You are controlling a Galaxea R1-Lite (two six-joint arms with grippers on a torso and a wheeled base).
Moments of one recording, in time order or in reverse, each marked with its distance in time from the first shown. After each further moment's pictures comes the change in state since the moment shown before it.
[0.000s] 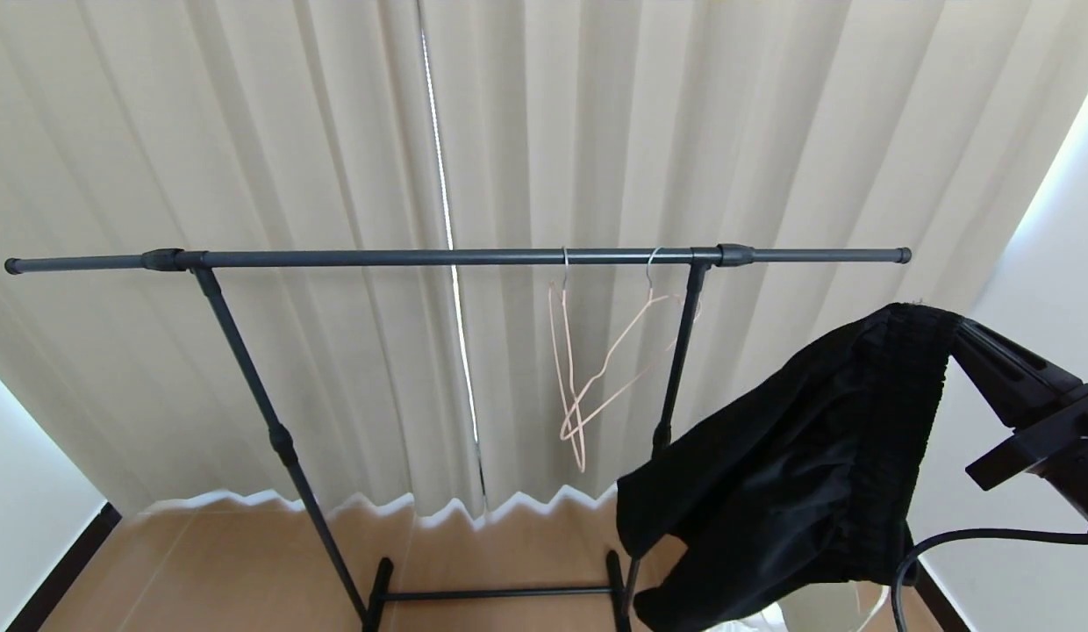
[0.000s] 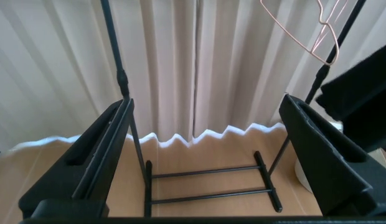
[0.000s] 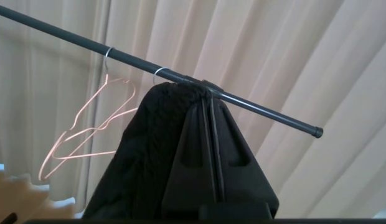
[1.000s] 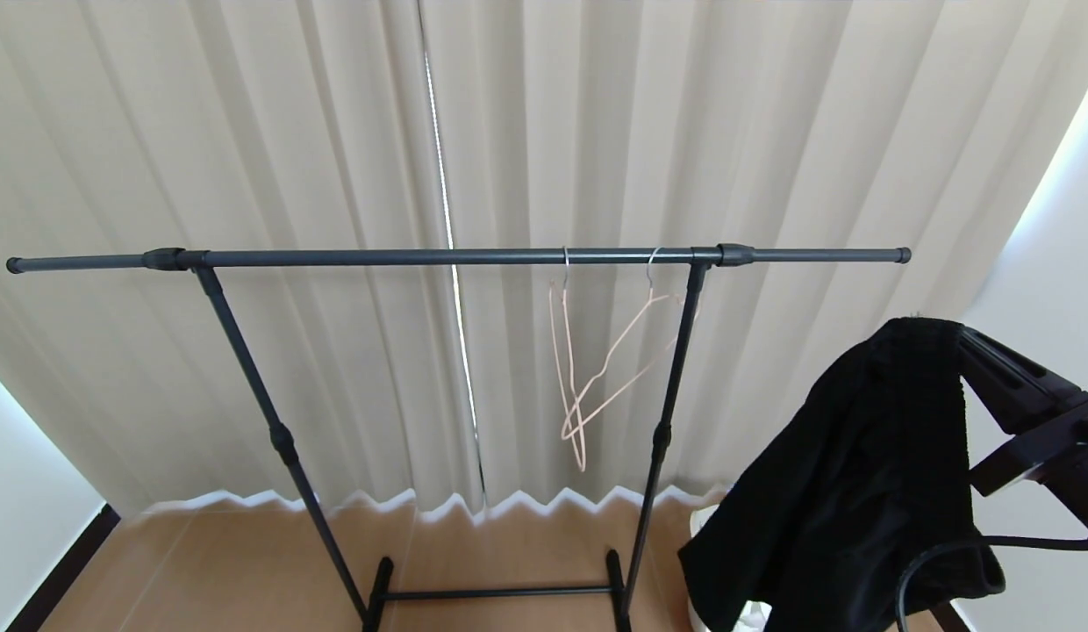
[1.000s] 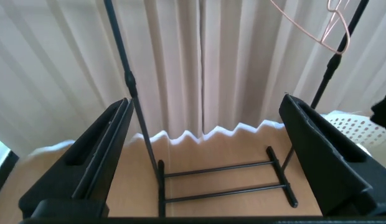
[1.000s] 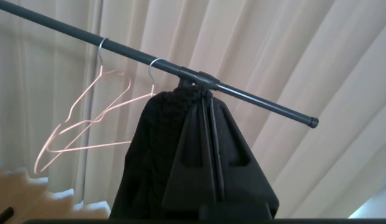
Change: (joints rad) left arm 0.000 0.002 0.006 0.001 0.003 0.082; right arm 0.001 -0.005 0.009 0.017 -0.039 -0.006
